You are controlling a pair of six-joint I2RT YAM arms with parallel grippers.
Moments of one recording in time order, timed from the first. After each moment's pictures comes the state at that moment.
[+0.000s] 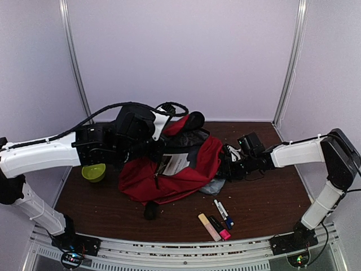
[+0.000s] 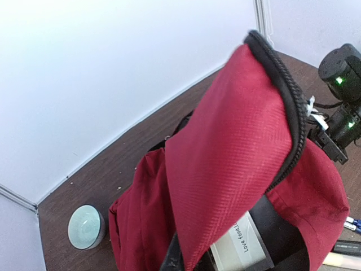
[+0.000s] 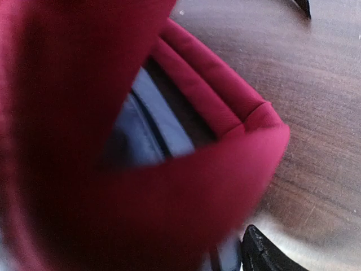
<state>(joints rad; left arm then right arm) -1.14 1.42 1.31 -0.41 -0.60 -0.03 0.54 1.63 0.84 -0.09 -0.43 0.48</state>
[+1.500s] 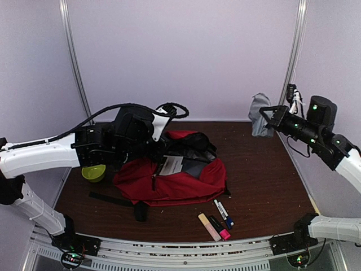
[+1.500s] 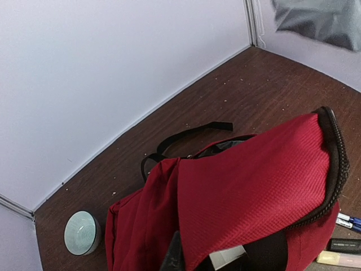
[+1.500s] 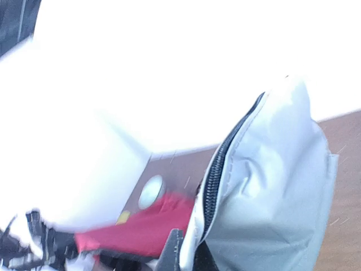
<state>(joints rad) -1.14 1.41 1.29 -0.38 -0.58 0.01 0.40 0.86 0.94 -0.17 -0.12 0.64</state>
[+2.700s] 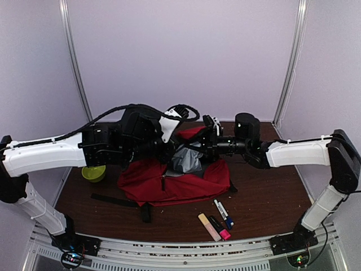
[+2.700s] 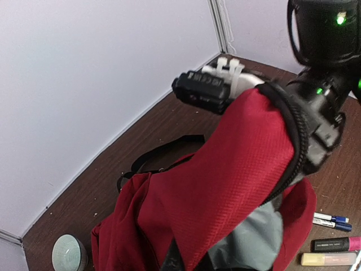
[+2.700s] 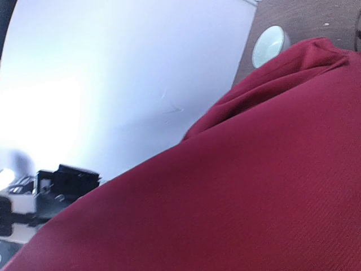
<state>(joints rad) -1.16 1.47 1.33 -0.33 -0.47 0.07 0.70 1.58 0.96 0.54 -0.72 1.13</state>
